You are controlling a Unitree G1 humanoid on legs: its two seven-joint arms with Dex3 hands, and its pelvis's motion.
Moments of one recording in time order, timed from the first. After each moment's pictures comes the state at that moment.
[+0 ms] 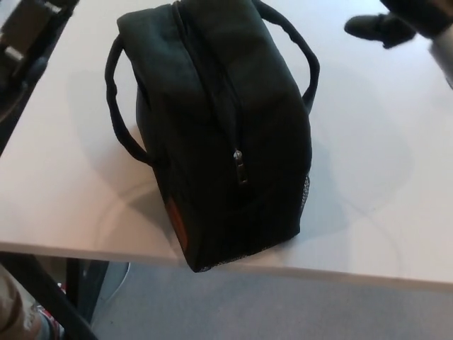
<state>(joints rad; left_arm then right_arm) -0.56 0.90 -0.16 0.48 1.03 -0.62 0.96 -1.09 -0.59 0.37 0.80 -0.85 -0.49 -0.37</state>
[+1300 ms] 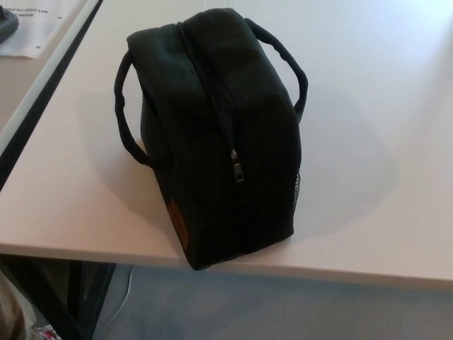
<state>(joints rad) 0.90 0.77 -0.12 -0.08 0.62 -0.72 0.77 0.38 -0.54 0.33 0.20 -0.81 -0.59 -0.38</state>
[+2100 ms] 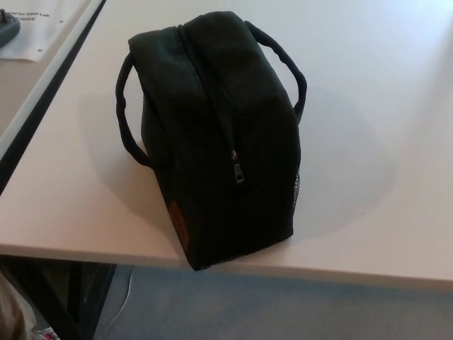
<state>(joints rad) 0.95 0.79 -0.17 -0.06 0.25 -0.73 0.50 0.47 -0.48 0.39 0.15 -0.69 -0.58 -0.22</state>
